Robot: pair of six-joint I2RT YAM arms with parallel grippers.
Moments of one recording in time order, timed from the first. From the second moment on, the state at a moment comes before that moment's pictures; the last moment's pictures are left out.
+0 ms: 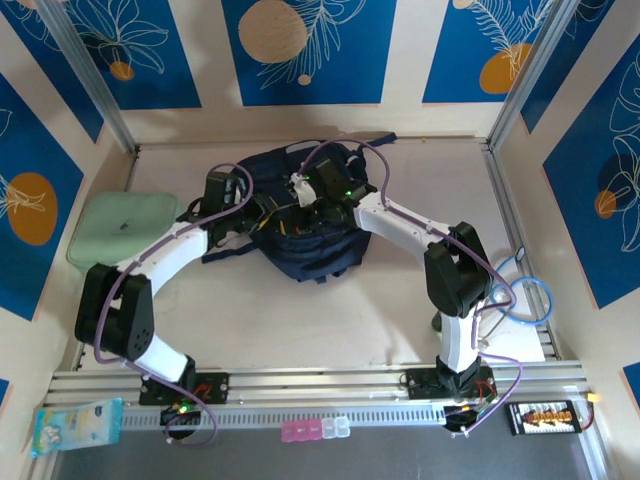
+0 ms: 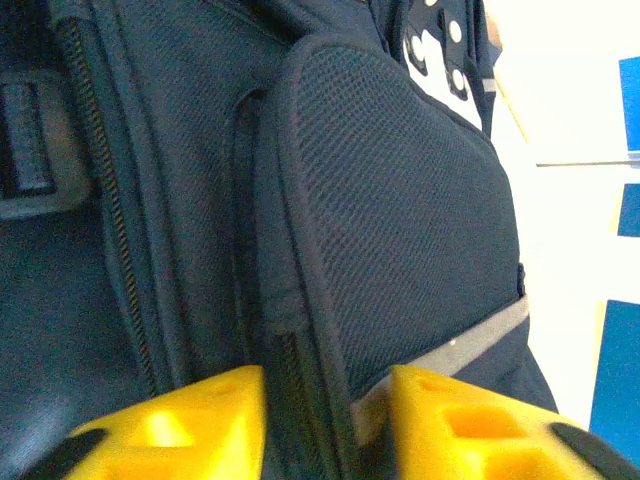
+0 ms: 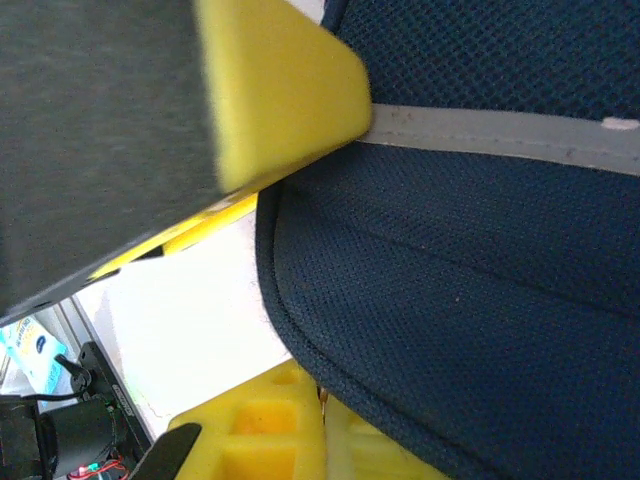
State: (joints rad) left arm -0.33 1.55 1.03 -0.18 0.34 -1.02; right arm 0.69 1.90 1.55 -0.54 -0.48 0.41
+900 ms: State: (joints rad) left arm -0.34 1.72 1.26 -0.34 0.33 -0.83; right arm 0.41 1.65 1.18 -0.52 -0.30 0.44
